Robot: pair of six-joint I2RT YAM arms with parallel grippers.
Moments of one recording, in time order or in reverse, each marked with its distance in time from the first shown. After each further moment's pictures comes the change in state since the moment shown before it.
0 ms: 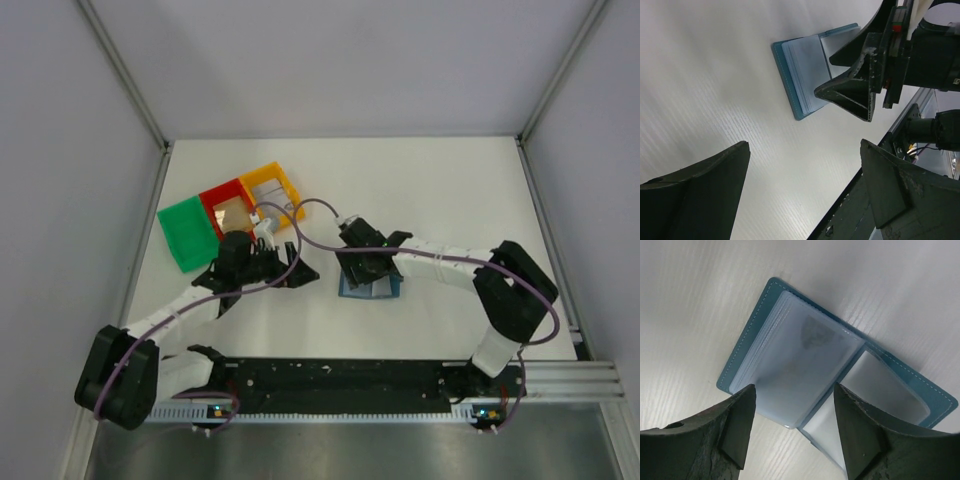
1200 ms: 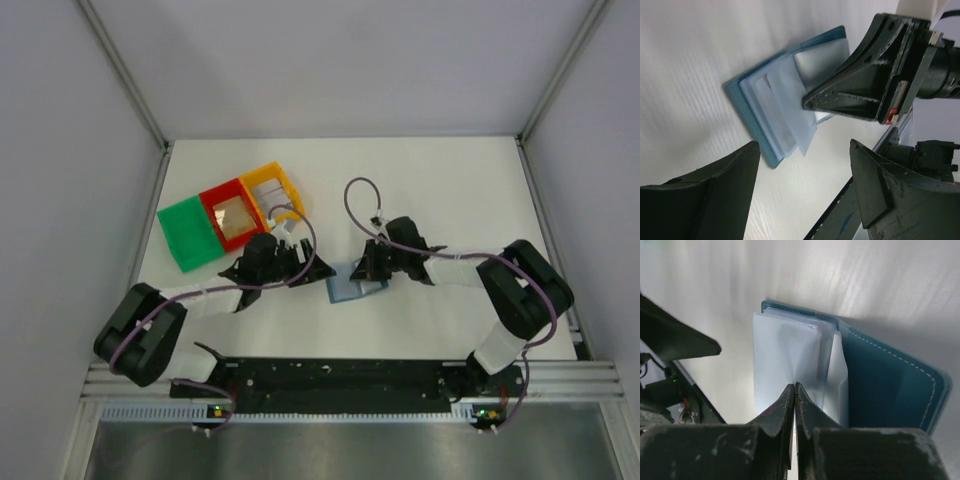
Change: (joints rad) left arm -0.137 0.197 -0.008 0.208 -0.138 -0.251; right arm -0.258 -0.018 -0.320 0.592 -0.581 0.273
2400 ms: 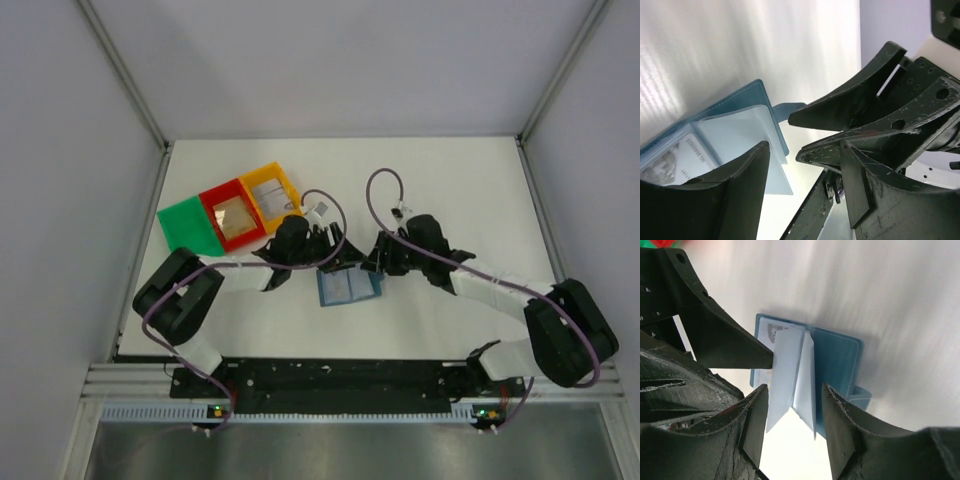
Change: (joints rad) left arm -0.120 0.320 0.270 0.159 0.043 -0.219; right arm -0.043 -0.275 -0.087 -0.064 0.087 -0.039
